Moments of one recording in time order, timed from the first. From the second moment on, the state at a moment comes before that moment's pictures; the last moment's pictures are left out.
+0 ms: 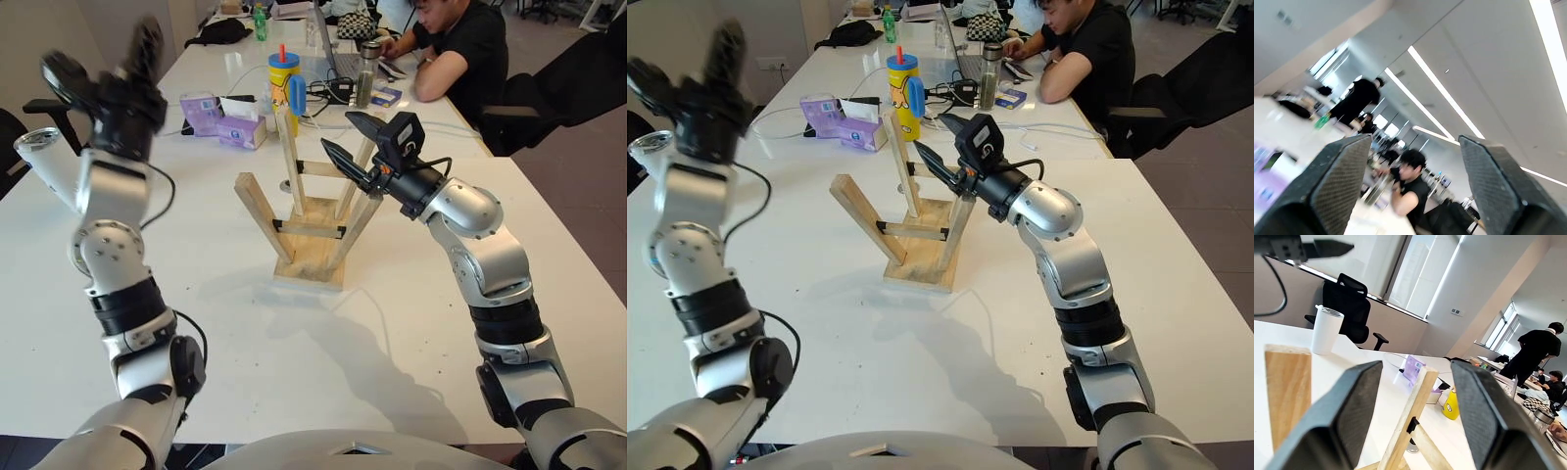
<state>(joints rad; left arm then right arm) -0.72 0.23 0.46 -0.18 -1.04 0.48 0.03 -0.55 -0.39 0.17 -0.20 0.25 0.32 0.49</state>
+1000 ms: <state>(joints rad) -0.56 0.02 0.22 -0.10 -0.86 0.46 -0.05 -0.45 -0.33 0.21 -0.09 0.25 0.43 0.57</state>
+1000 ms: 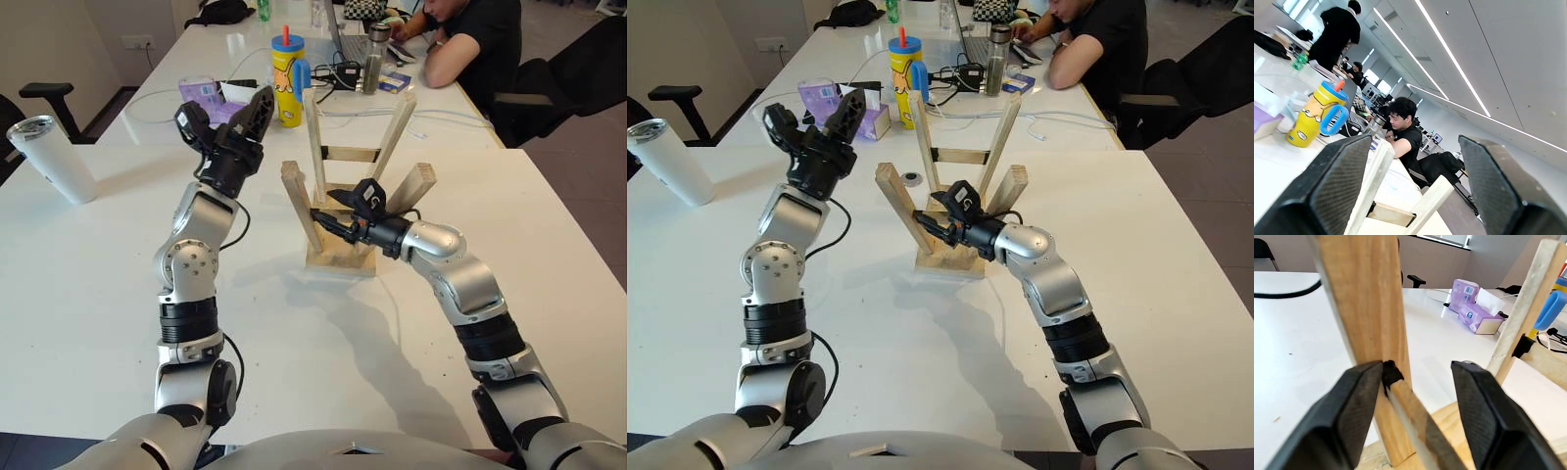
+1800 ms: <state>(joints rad) -0.49 0.15 0.27 -0.11 -0.68 0.46 -0.10 -0.64 -0.45 0.02 0.16 0.21 0.34 0.42</state>
